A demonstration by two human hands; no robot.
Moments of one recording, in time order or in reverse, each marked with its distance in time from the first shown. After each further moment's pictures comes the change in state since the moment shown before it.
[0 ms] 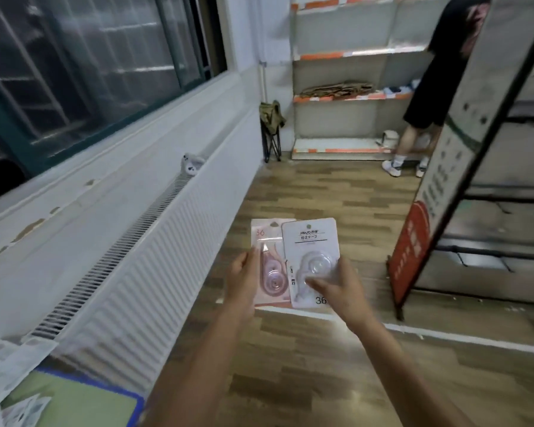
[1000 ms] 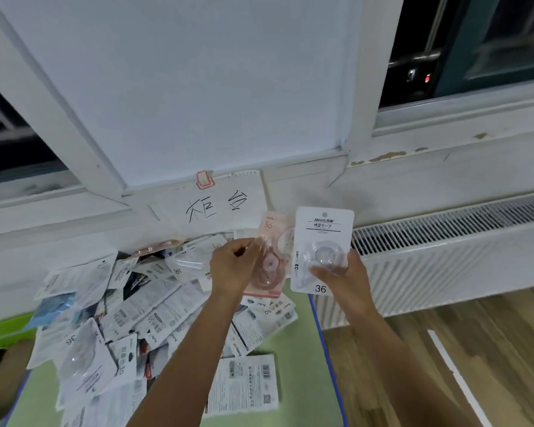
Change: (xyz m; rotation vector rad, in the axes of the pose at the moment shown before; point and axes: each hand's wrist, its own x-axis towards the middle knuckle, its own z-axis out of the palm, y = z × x) left_hand -0.009 -0.039 -0.466 0.122 1.306 -0.105; right_hand -0.031 -0.051 0.533 -0.014 -1.149 0.023
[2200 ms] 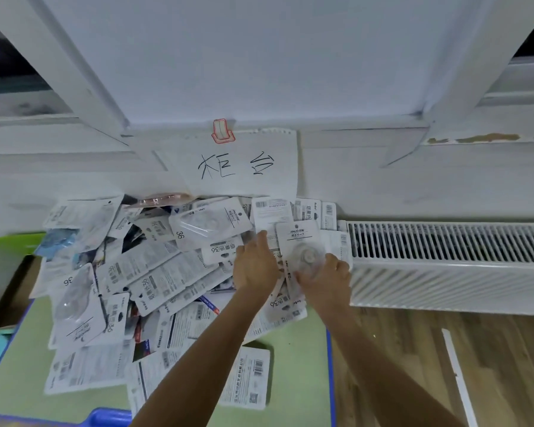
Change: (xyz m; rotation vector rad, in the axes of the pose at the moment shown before) left_hand 0.040 -0.091 0.056 0.906 -0.126 -0.090; right_hand 0.063 0.075 0.072 -0.902 -0.121 0.094
